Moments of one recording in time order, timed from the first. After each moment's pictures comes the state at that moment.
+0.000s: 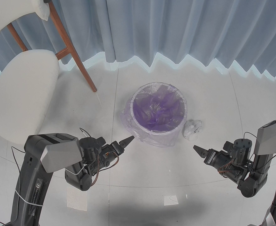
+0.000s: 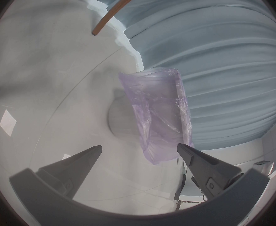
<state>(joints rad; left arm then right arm) -0.38 2.63 -0.97 -1.55 -0.30 -0.89 0.34 2.20 -0.30 -1.55 0.00 0.58</state>
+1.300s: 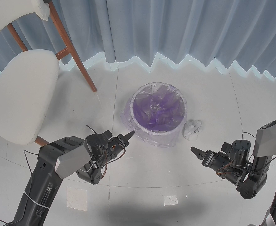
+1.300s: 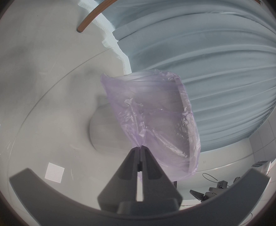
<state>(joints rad) -0.37 2.80 -1.33 -1.55 -0.35 -0.94 0.37 2.20 -0.29 -1.55 -0.01 0.58</state>
